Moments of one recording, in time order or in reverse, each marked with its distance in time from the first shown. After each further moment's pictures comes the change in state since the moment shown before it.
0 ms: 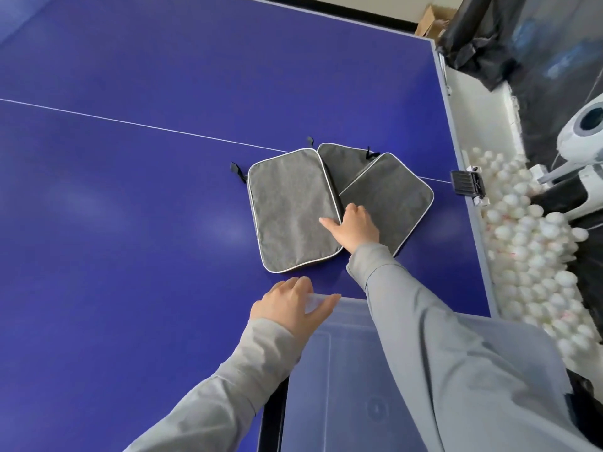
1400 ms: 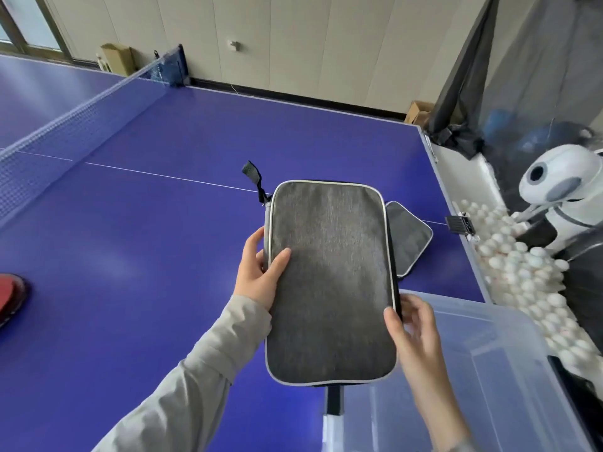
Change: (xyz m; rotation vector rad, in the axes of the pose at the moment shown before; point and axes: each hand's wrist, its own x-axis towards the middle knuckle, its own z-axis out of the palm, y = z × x) left_hand -0.099 -0.072 -0.130 -1.289 0.276 0.210; right_hand -0.303 -0.011 -0.035 1.091 0.276 -0.189
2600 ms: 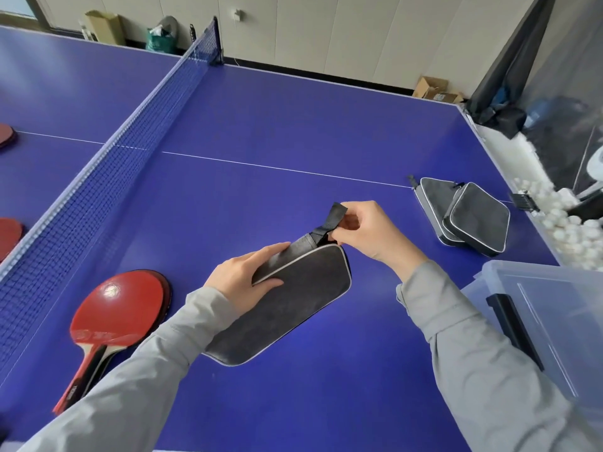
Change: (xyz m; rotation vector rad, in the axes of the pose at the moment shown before) left_hand 0.058 0.061 -0.378 1.077 -0.419 0.354; right_hand 0.012 -0.119 0.370 -0.454 -0.516 -0.133
